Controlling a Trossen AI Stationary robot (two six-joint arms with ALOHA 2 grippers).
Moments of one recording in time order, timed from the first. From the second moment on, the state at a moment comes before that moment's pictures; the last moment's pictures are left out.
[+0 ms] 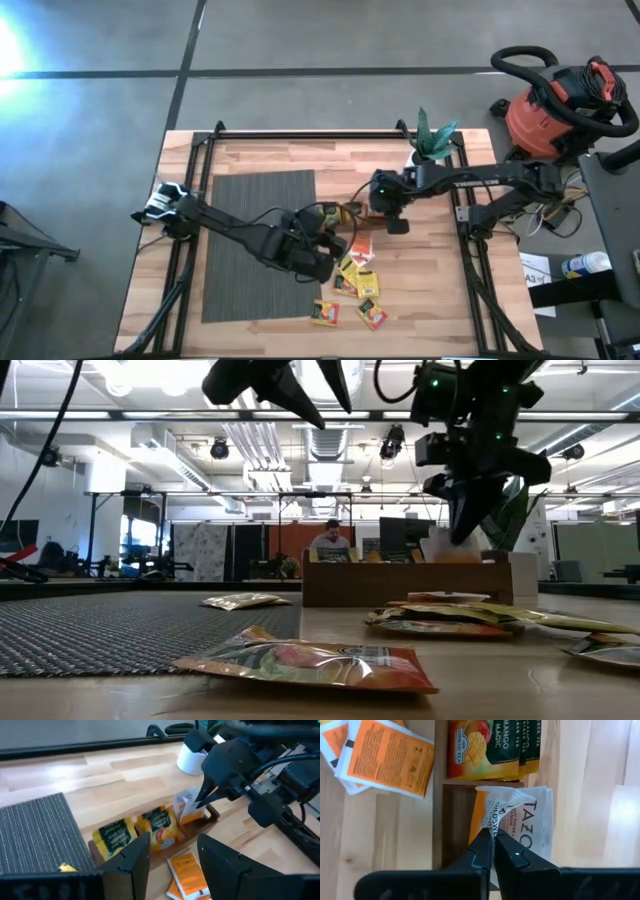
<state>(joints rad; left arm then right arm) -0.36 1.83 1.62 -0.76 -0.93 -1.26 -0.16 1.43 0.92 -0.72 0.00 -0.27</state>
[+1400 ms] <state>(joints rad) -0.21 1.65 0.89 -0.41 -0.56 -1.61 0.00 1.36 0.98 -0.61 -0.14 0.38</state>
